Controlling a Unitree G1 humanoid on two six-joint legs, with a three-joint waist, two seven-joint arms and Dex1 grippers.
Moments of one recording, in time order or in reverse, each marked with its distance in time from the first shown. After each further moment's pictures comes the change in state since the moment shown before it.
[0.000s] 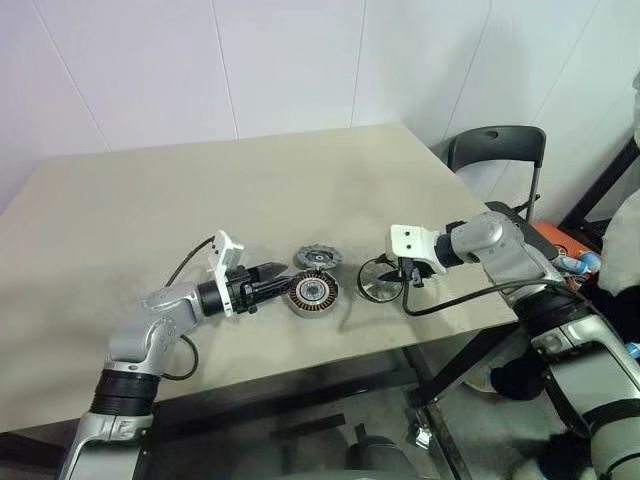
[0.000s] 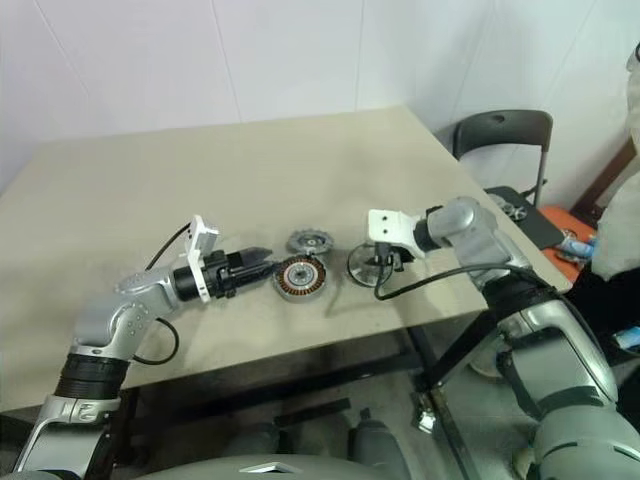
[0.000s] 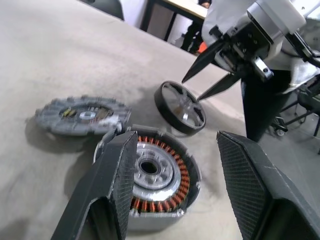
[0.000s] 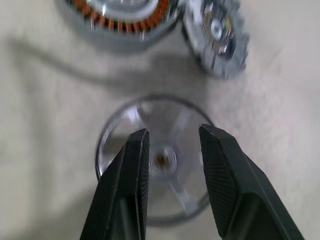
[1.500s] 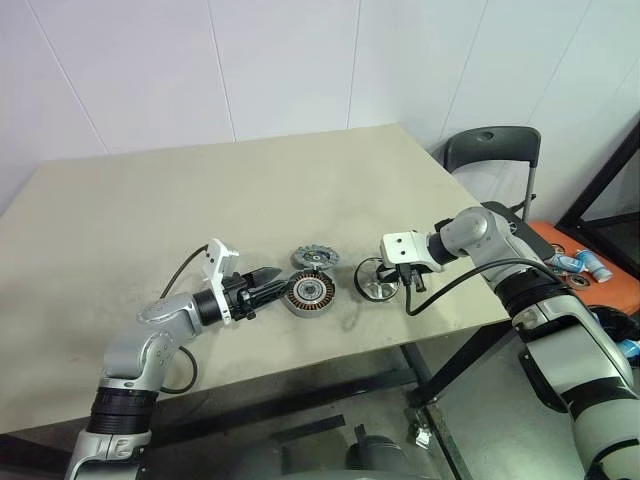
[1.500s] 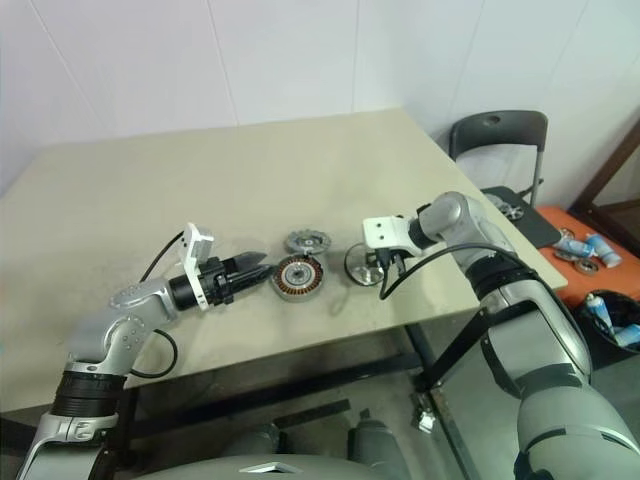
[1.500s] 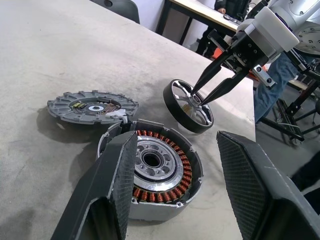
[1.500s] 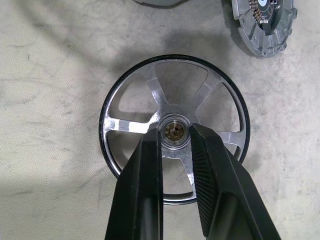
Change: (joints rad) left arm 0.069 -0.021 0.031 -0.075 -0.003 0.006 0.070; right arm -0.095 0.088 0.006 0.261 -0.134 -0.233 0.082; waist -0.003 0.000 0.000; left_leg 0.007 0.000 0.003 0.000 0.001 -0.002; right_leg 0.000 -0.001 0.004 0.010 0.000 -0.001
